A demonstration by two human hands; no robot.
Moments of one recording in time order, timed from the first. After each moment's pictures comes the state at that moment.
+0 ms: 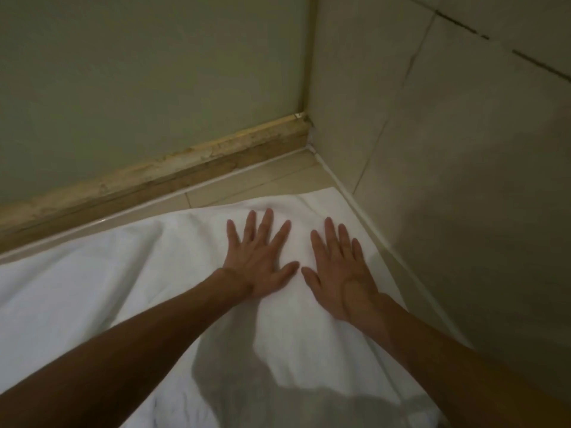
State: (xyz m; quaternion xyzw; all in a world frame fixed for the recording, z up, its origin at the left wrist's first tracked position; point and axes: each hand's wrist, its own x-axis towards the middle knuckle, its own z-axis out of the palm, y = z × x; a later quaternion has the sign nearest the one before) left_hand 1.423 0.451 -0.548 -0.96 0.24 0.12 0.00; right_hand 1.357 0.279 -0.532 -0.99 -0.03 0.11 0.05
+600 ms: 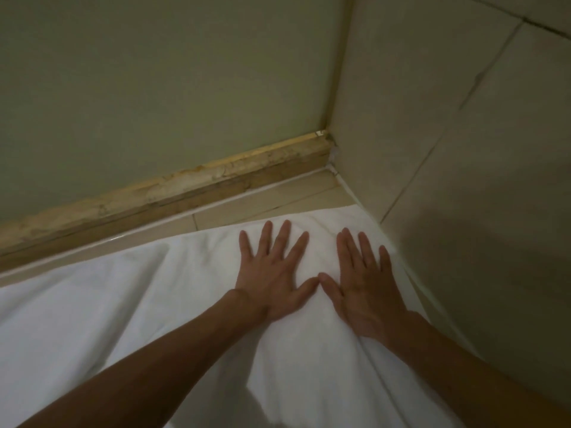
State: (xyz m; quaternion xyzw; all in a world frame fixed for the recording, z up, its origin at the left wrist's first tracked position) left_hand 1.455 0.446 -0.561 -0.97 0.22 0.07 -0.03; right_hand 1.407 0.268 -0.550 -1.00 -0.03 0.06 0.03
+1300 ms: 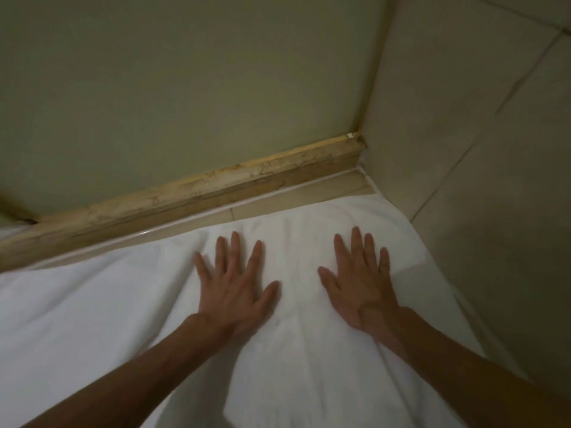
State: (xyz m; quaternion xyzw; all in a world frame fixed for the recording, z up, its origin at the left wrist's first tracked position) left_hand 1.407 0.544 -0.542 -0.99 0.09 0.09 -0.04; right_hand 1.411 0.321 -0.551 -1.00 0.00 0.08 0.06
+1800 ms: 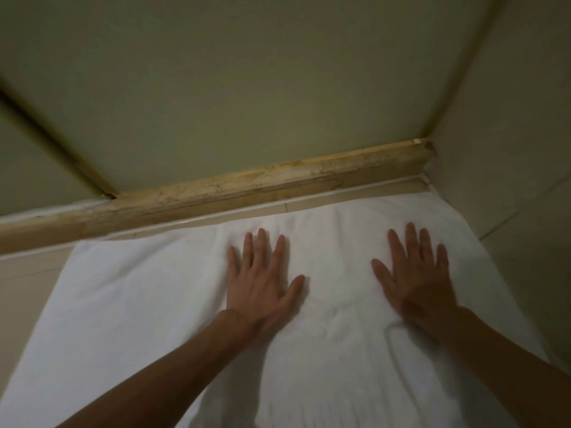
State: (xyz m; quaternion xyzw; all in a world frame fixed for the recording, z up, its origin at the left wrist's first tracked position) left_hand 1.398 0.583 -0.549 -1.00 0.03 0.04 -0.06; right_hand 1.439 0.318 -0.560 -1.00 -0.01 0.04 0.00
